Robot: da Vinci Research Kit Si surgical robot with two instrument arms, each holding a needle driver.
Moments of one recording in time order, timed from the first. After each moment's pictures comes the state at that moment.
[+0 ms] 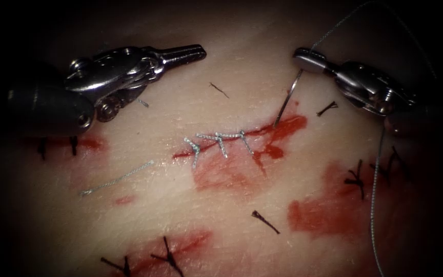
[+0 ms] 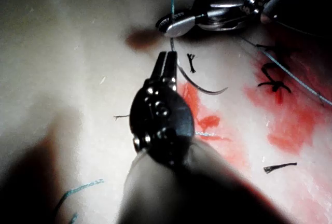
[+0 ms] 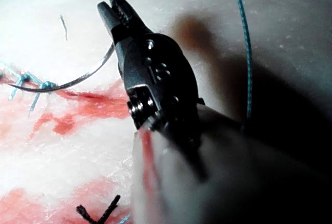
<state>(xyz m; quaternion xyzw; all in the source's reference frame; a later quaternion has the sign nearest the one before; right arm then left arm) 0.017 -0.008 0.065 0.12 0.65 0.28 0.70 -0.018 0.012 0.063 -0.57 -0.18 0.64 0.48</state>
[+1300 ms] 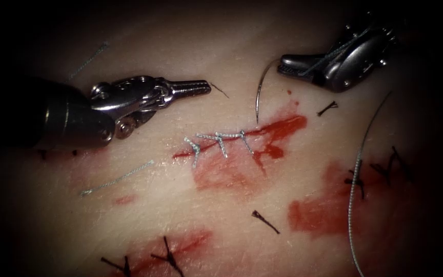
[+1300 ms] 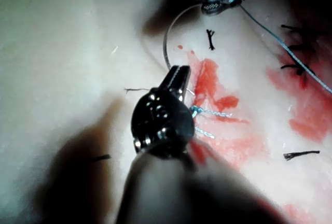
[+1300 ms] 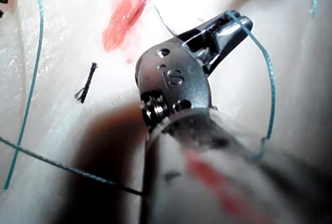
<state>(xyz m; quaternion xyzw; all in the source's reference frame) 0.020 -0.009 0.066 -0.22 0.75 -0.30 0.54 -0.019 0.009 0.069 -0.53 -0.24 0.66 0.47</state>
